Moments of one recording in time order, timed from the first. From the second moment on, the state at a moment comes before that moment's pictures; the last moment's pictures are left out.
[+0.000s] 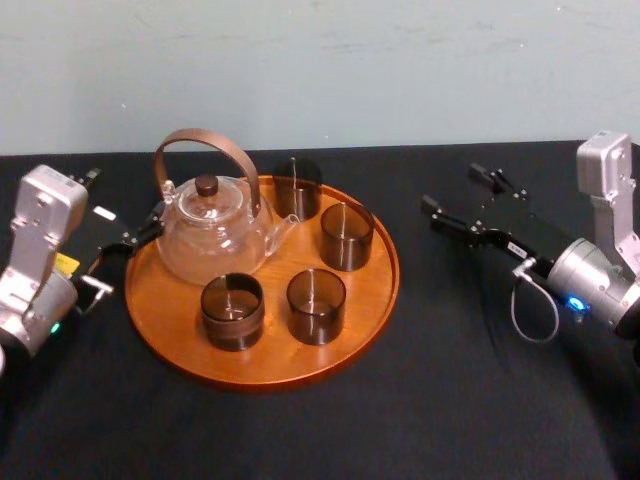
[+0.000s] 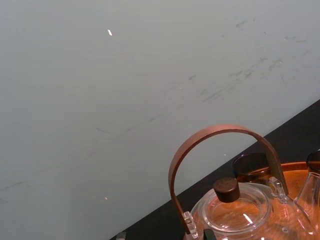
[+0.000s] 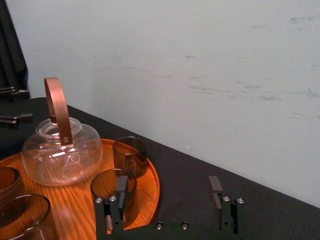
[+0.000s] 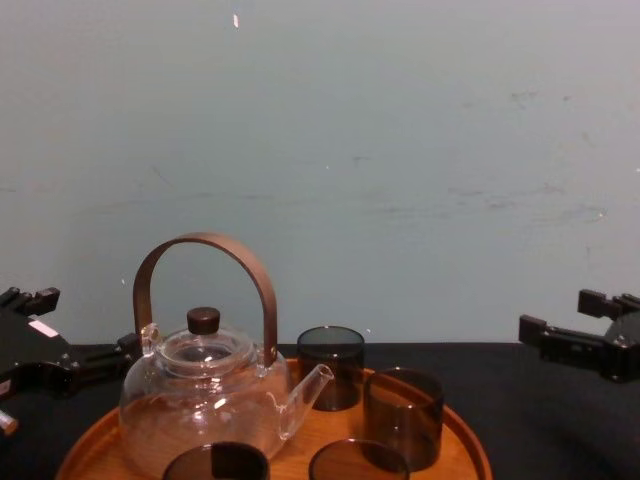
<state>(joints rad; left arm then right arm) -0.20 0.60 0.45 -1.41 -0.25 -0.12 0.03 0.25 0.43 -0.29 -1.30 0.42 -0.12 0.50</state>
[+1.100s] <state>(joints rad) -0.20 0.60 0.45 -1.41 -0.25 -0.12 0.03 0.21 0.40 -0.24 -1.21 0.40 -0.16 0.44</state>
